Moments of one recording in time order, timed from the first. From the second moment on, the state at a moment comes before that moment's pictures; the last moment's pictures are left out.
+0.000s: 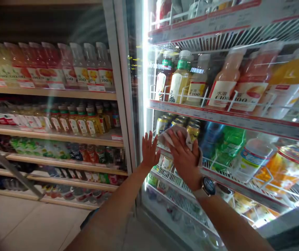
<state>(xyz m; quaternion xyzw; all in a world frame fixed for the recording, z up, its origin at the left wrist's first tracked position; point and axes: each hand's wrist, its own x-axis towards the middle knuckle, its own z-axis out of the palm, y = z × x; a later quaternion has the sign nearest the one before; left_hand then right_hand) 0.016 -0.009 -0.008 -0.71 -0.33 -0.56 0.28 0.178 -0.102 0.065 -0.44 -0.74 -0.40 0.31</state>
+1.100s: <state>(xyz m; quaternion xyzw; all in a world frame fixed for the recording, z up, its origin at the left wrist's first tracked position) 0.016 -0.008 -0.008 -0.70 -0.34 -0.56 0.29 0.178 -0.116 -0.021 -0.46 -0.74 -0.37 0.31</state>
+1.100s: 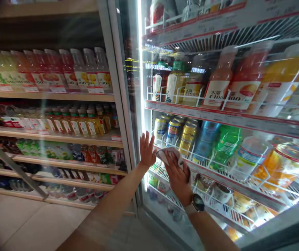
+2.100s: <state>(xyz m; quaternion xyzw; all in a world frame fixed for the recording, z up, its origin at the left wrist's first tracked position) 0.015 -0.006 -0.013 -0.69 -0.34 -0.56 0.29 0.186 -0.127 -0.088 -0.44 -0.78 -0.29 0.33</state>
